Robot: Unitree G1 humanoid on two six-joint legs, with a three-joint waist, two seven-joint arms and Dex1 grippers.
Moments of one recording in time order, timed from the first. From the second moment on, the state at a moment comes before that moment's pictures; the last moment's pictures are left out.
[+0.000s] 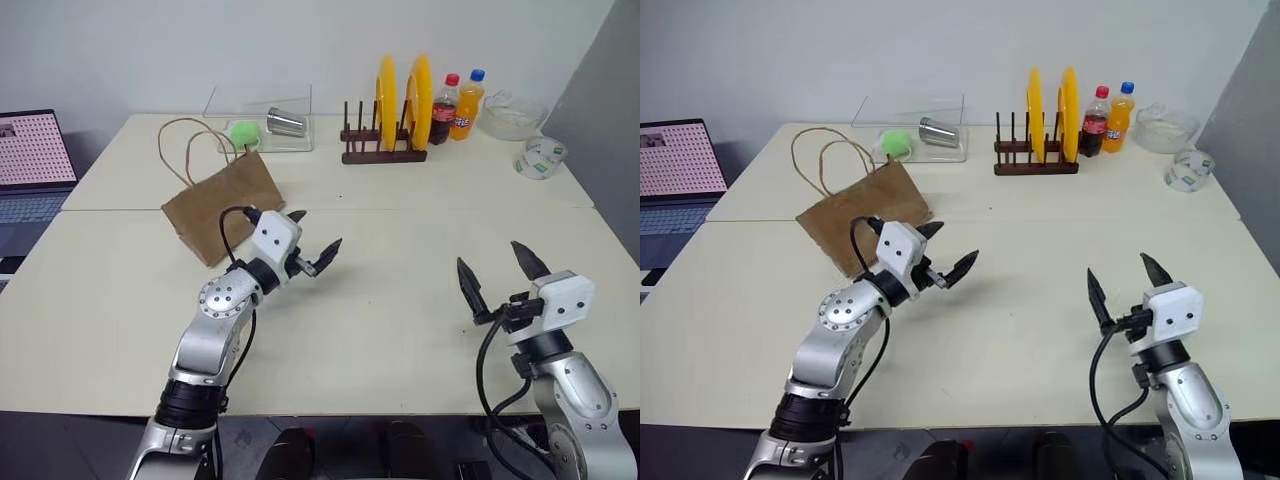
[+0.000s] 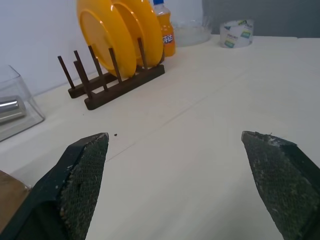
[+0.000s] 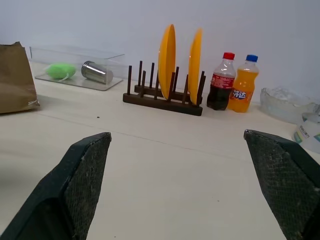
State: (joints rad) left arm -0.33 0.31 -0.07 -0.15 -0.15 0.25 -0.52; right arm 0.22 -0.27 -0.15 -0.61 0.21 0.12 0.27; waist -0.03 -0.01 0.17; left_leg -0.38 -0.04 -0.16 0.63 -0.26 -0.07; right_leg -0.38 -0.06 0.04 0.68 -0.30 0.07
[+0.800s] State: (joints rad) left arm -0.22 0.31 0.18 -0.33 -0.21 0.31 -0.33; right arm 0.03 -0.37 -0.05 -0.62 0.32 0.21 0.44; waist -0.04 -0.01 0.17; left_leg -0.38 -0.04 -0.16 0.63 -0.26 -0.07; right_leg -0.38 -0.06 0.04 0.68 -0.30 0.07
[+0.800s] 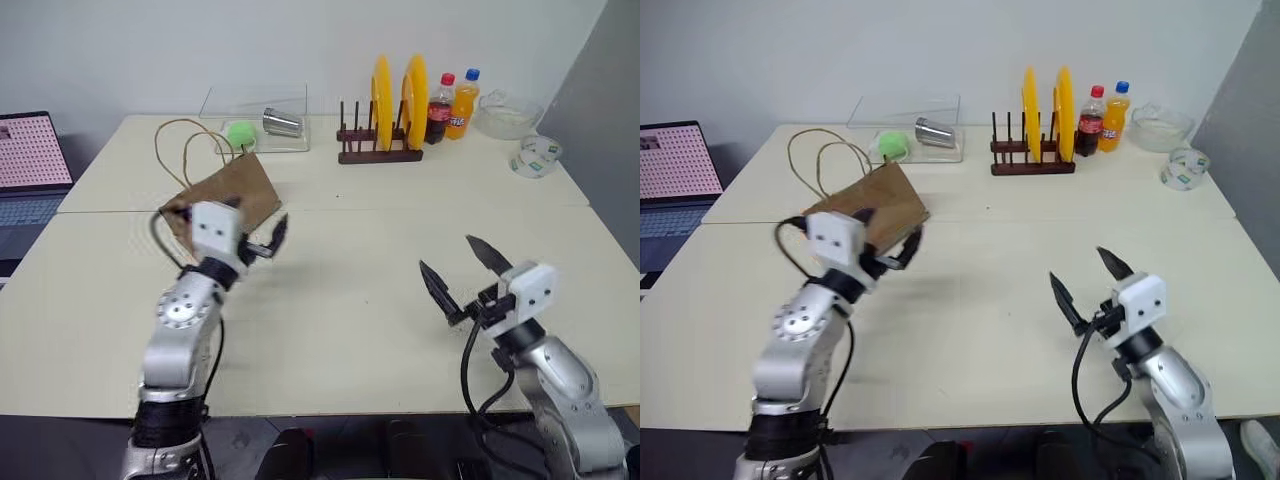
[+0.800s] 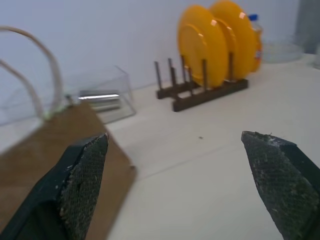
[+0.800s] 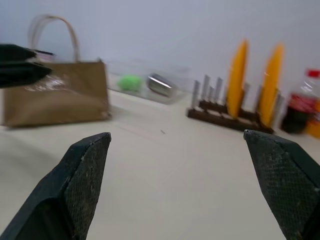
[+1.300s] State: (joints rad) left arm -0.37 0.55 0.40 -0.05 -0.38 0.47 -0.42; right arm -0.27 -0.52 0.04 -0.60 0.53 0.40 0.67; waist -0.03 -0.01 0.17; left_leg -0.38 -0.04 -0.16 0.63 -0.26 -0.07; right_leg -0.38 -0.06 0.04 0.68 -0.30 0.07
